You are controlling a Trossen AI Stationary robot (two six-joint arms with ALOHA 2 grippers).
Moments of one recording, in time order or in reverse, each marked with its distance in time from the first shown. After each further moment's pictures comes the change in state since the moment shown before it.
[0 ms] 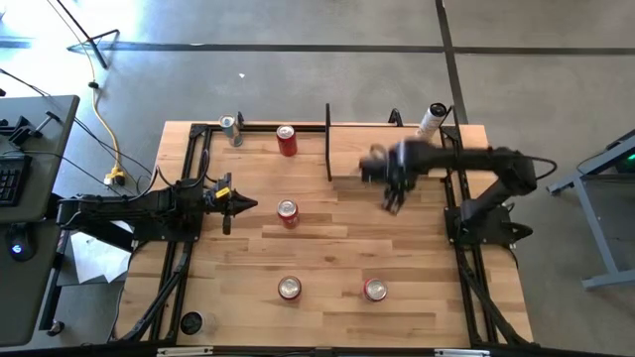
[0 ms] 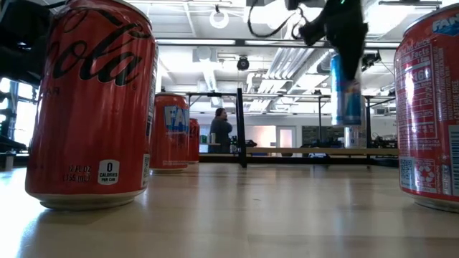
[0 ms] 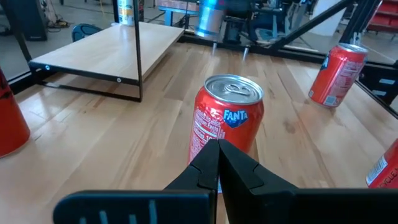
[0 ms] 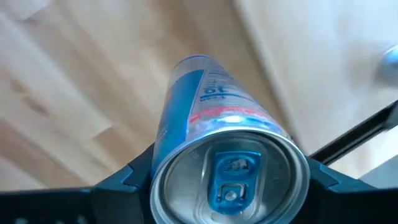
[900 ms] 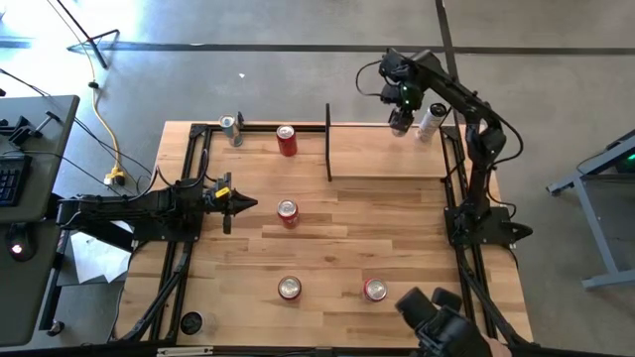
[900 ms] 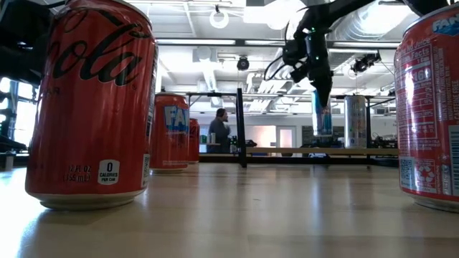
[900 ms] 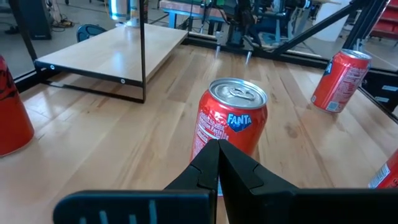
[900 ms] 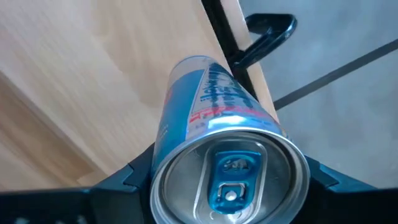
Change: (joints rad) left arm 0.000 0.000 0.000 0.009 -0.011 -0.017; right arm -0.739 0.364 0.442 0.029 0.018 -0.835
